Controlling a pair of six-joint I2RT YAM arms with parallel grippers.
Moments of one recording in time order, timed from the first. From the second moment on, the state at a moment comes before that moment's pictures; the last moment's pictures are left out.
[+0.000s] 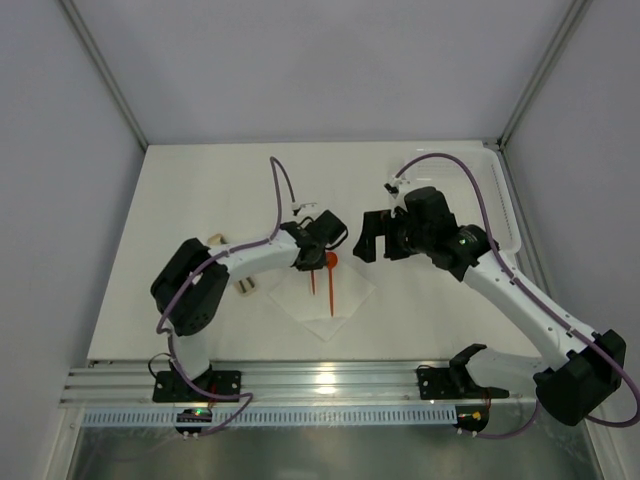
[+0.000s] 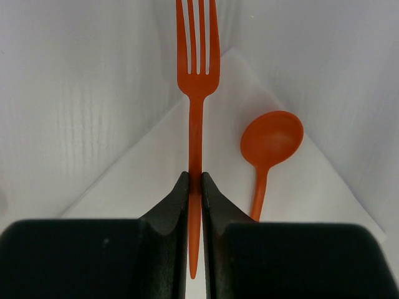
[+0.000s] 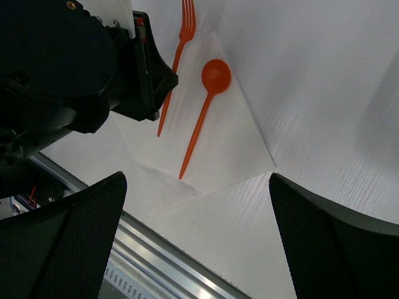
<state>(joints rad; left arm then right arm) -0.82 1.84 1.26 -0.58 -0.42 -0.86 0.55 1.15 1.05 -0.60 -0.17 0.38</state>
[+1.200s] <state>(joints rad) -0.94 1.86 1.23 -0.57 -0.46 -0.95 0.55 1.14 1.04 -0.63 -0.17 0.38</state>
